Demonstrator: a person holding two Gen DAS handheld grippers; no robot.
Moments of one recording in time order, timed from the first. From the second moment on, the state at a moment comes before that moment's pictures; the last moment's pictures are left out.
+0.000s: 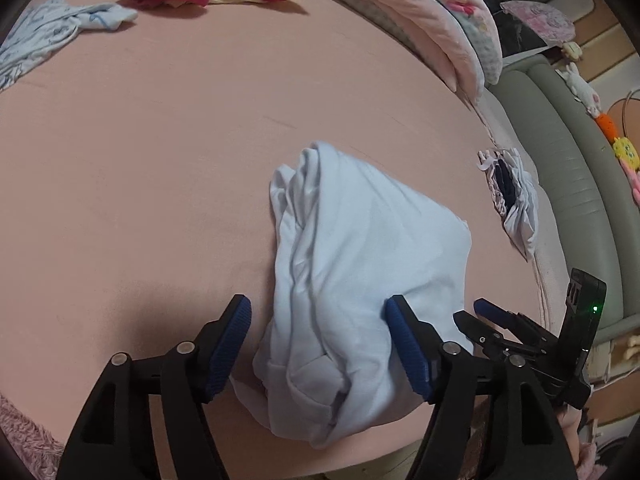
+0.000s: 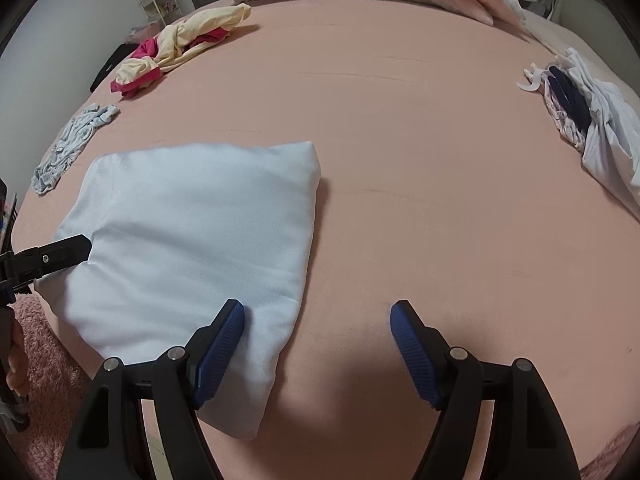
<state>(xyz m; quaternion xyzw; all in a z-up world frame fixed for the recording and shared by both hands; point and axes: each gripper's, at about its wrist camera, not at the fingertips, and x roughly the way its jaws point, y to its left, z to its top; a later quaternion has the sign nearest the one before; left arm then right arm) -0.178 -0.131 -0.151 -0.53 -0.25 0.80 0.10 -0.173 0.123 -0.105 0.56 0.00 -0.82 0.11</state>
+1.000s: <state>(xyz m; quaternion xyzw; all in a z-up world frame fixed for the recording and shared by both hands) -0.165 -0.139 -0.165 -0.50 -0.33 0.78 0.15 -0.171 0.115 -0.116 0.55 -0.03 -0.81 0.17</state>
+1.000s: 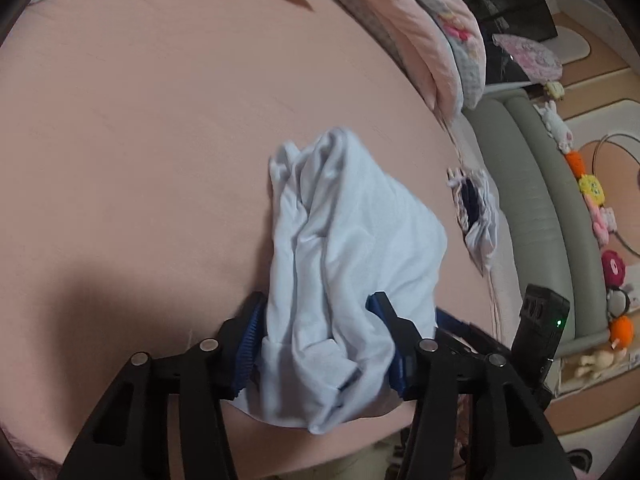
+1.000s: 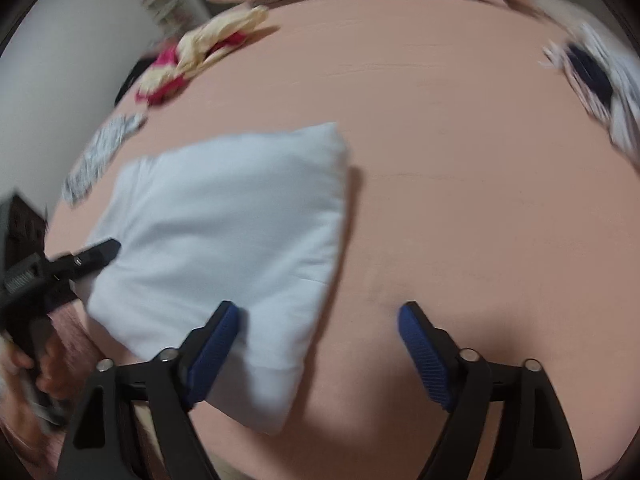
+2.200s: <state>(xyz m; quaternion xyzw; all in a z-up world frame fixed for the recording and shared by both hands) -0.149 -0.065 -0.122 -0.51 -0.30 0.78 0.20 -0.137 0.156 -0.100 0.53 -0.12 -0.82 0.20</state>
